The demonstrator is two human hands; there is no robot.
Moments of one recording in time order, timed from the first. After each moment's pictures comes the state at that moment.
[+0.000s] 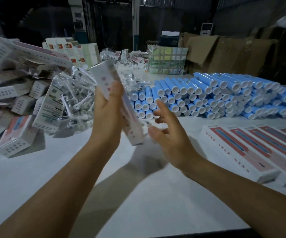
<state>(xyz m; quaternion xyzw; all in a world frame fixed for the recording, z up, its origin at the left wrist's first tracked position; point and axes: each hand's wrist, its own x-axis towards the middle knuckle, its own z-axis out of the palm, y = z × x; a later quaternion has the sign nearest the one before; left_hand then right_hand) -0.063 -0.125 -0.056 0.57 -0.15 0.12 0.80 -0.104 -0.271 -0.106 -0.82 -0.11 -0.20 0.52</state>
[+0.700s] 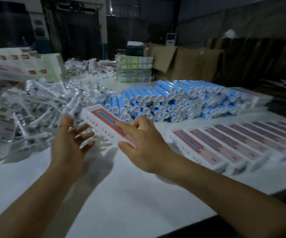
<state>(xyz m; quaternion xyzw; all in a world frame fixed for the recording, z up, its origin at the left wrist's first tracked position) -0.053 -0.124 -0.082 0.49 0.02 -0.01 0.87 -0.121 -0.281 -0.077 -0.94 -0.10 -0.24 0.23</state>
